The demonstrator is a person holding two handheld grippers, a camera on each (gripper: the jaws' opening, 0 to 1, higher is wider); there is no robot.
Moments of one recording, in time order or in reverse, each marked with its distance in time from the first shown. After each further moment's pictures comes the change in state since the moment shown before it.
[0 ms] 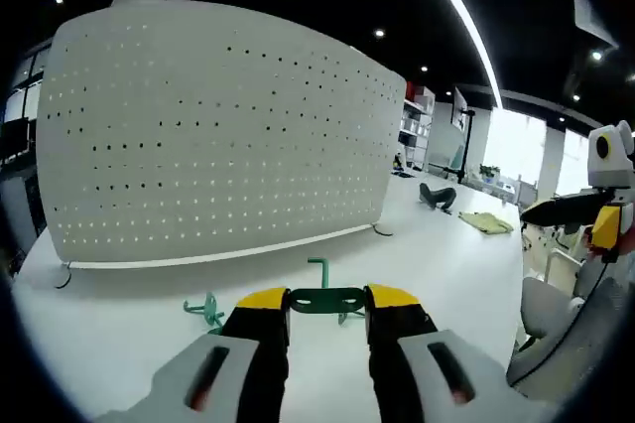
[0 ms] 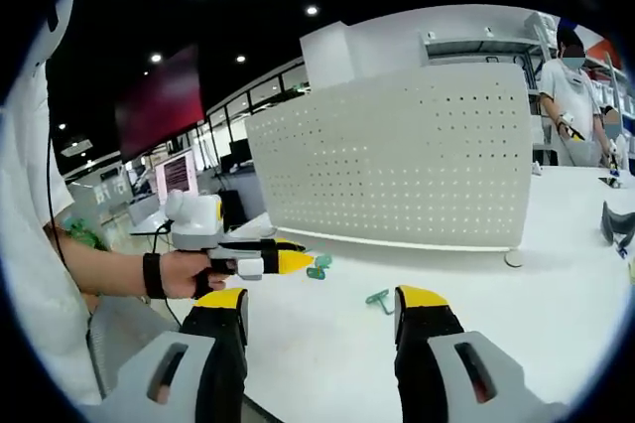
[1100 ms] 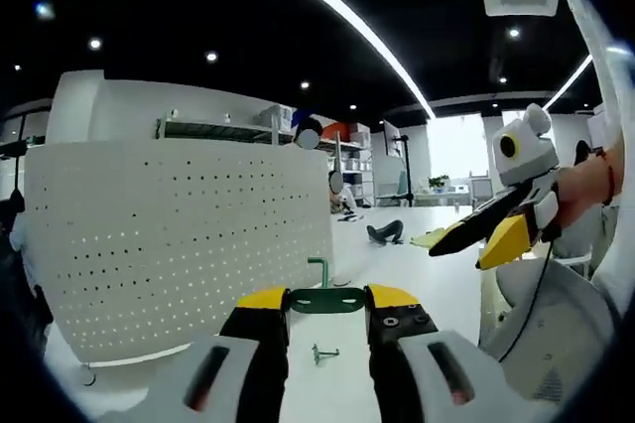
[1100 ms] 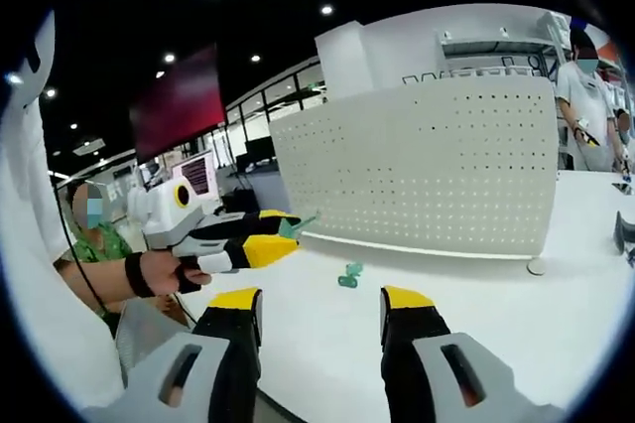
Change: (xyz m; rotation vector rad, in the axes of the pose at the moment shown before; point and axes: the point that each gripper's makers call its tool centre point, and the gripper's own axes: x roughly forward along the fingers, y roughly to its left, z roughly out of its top) left arm -0.073 -0.053 0.064 0.262 -0.208 -0.235; right arm 0.010 0.046 0.020 0.004 0.022 0.057
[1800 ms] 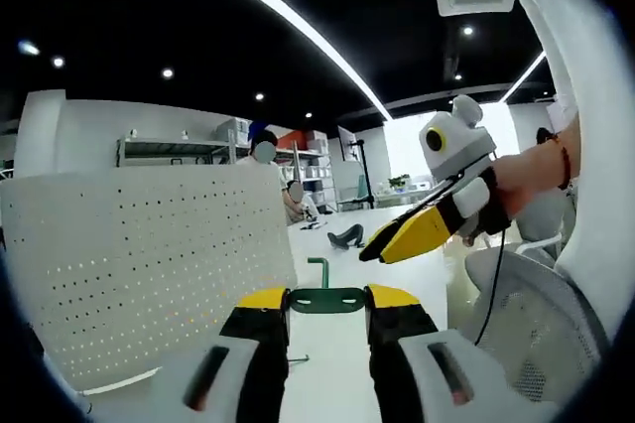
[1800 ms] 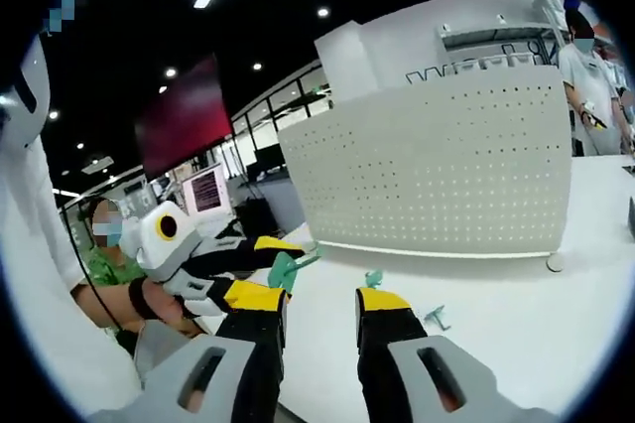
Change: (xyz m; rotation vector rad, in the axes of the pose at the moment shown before) left arm -0.012 -0.039 0.007 0.069 -0.022 -0.165; right arm 0.013 0.015 0.018 0.055 -0.029 0.069
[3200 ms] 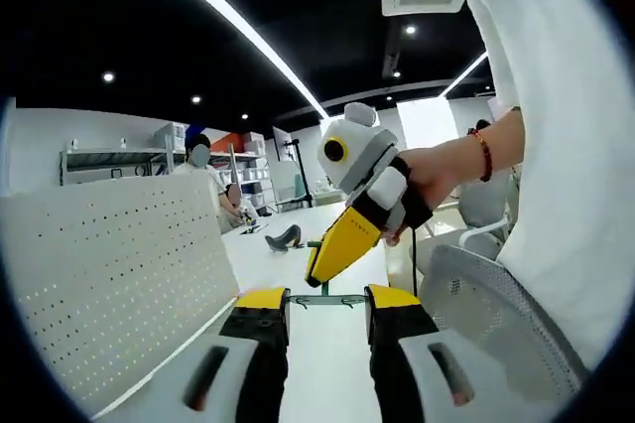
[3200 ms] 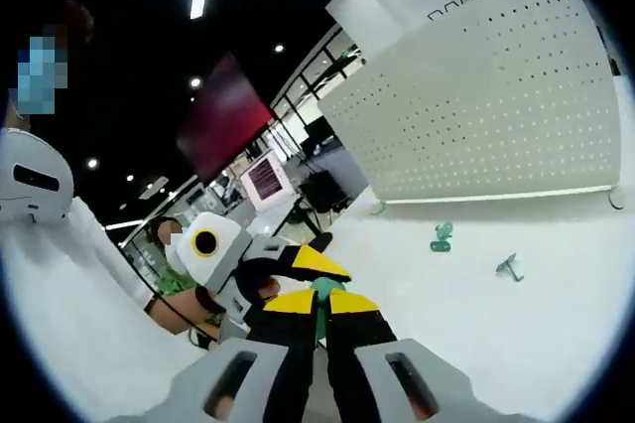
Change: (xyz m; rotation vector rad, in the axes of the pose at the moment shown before) left arm -0.001 -0.059 0.004 0.059 0.009 -0.273; right arm -0.006 0.038 -0.015 0.238 0.146 0.294
